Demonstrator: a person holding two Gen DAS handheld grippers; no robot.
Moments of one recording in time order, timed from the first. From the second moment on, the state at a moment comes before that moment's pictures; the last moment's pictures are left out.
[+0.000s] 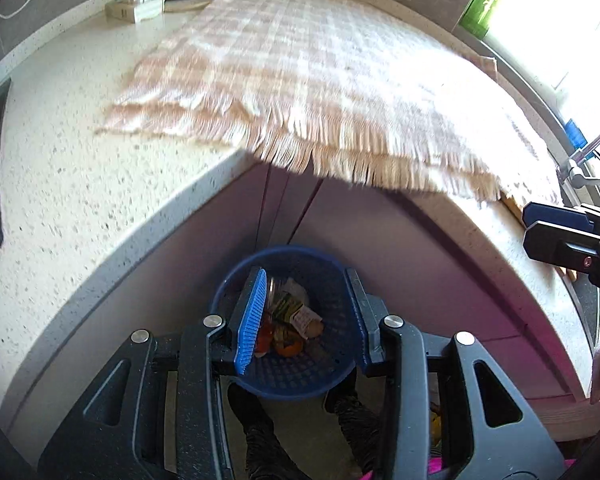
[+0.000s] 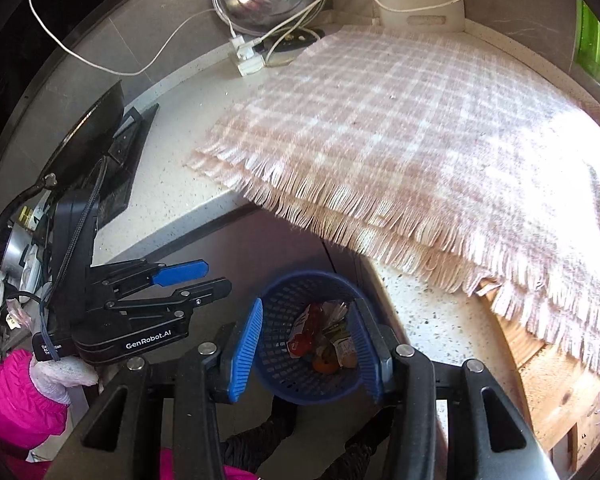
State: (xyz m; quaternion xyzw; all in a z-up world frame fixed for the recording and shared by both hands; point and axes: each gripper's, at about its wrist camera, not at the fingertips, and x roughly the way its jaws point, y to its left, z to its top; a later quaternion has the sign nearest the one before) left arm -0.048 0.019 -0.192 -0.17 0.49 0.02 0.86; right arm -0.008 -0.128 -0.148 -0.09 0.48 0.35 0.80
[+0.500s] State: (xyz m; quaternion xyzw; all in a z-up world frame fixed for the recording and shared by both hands) left arm -0.012 -0.011 -0.079 -0.14 0.38 0.00 0.91; right arm 0.003 -0.185 -0.056 -0.03 0.39 0.31 0.86
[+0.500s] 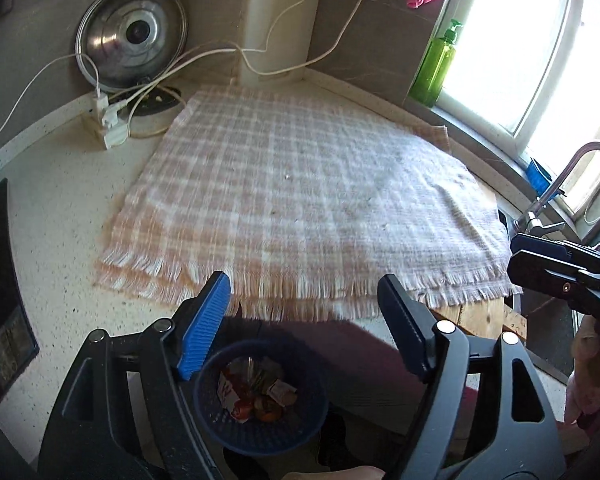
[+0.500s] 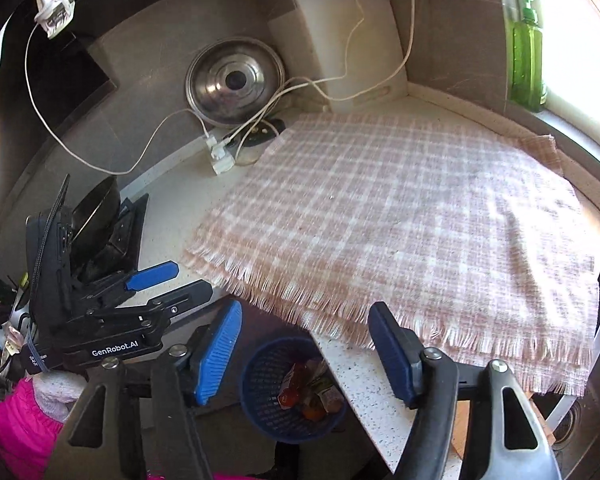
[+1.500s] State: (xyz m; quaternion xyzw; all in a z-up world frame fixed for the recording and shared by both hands) left arm 0.022 -0.034 0.013 -0.09 0.30 0.02 0.95; right arm 0.041 -0.224 -0.009 0.00 0.32 0.26 0.91
